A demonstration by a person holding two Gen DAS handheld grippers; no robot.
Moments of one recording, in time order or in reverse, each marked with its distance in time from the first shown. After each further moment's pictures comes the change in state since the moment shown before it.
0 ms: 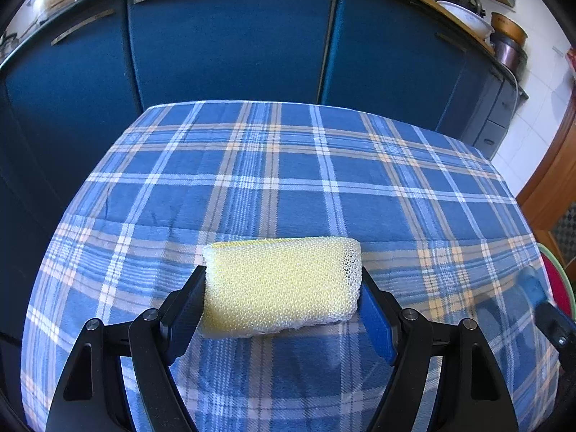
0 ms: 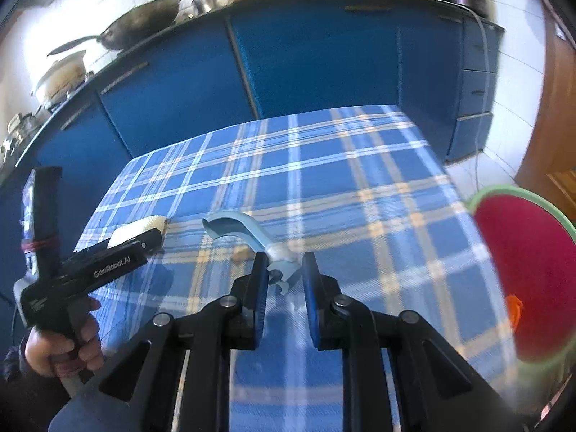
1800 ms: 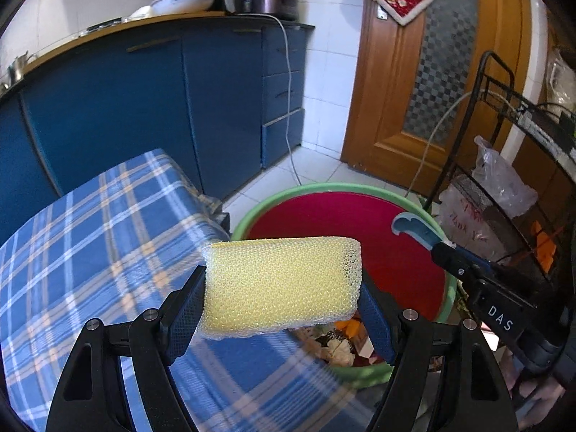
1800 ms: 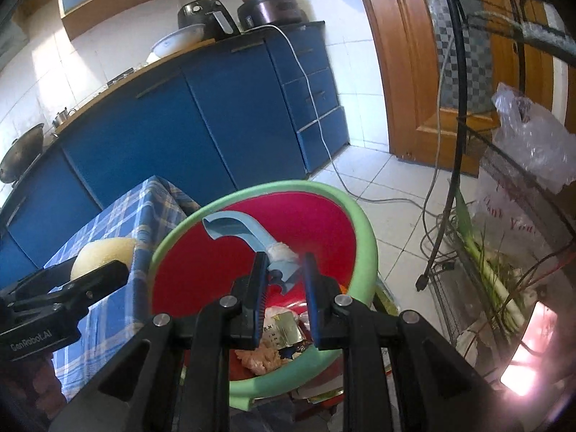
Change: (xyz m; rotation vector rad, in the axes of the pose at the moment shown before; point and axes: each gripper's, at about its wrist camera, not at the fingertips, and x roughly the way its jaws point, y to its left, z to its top) left arm -0.063 -0.328 -0.060 0.573 -0.041 -0.465; right arm -0.103 -0.258 -0.064 0.391 -0.225 -0.310
